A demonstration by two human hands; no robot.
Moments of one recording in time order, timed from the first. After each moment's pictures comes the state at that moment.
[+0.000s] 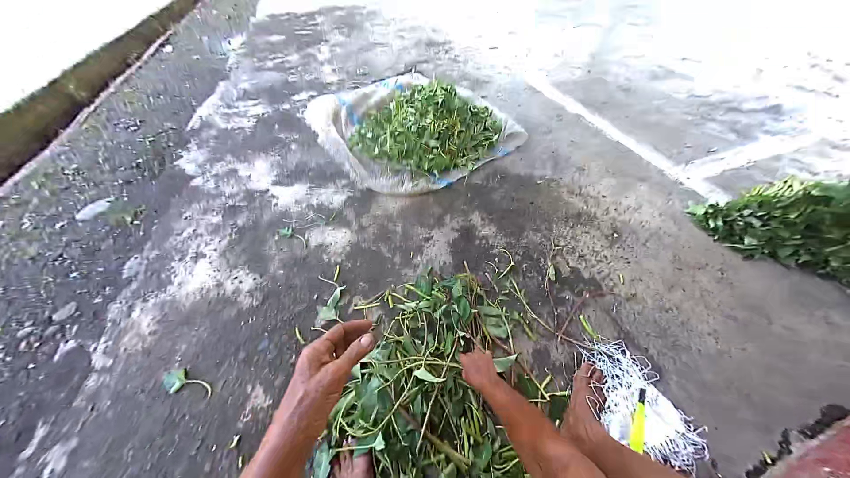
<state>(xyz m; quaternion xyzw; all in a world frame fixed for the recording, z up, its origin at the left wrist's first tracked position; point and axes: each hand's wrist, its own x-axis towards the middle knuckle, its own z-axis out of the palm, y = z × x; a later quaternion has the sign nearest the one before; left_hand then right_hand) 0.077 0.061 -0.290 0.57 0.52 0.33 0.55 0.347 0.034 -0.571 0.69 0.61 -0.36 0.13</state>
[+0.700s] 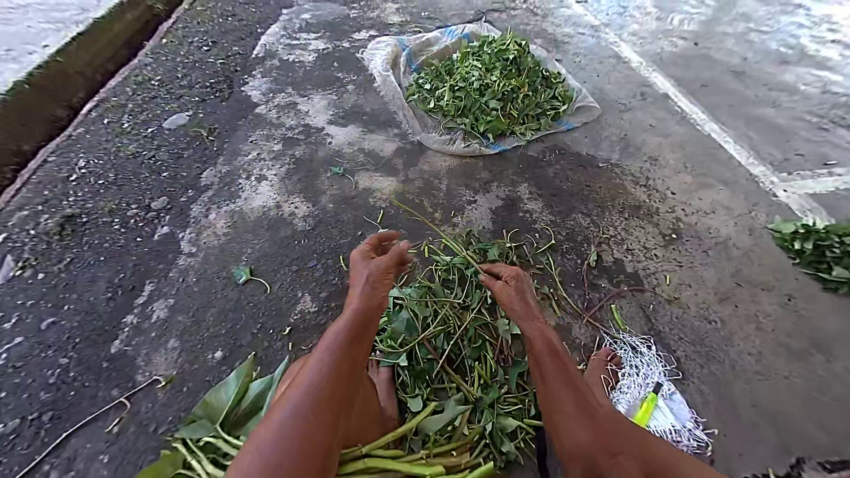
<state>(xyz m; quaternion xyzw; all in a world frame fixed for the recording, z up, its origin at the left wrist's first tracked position) 0.077 0.071 -0.296 0.36 0.59 0.48 0.54 0.310 0.047 -0.366 0.67 0.60 -0.34 -0.27</state>
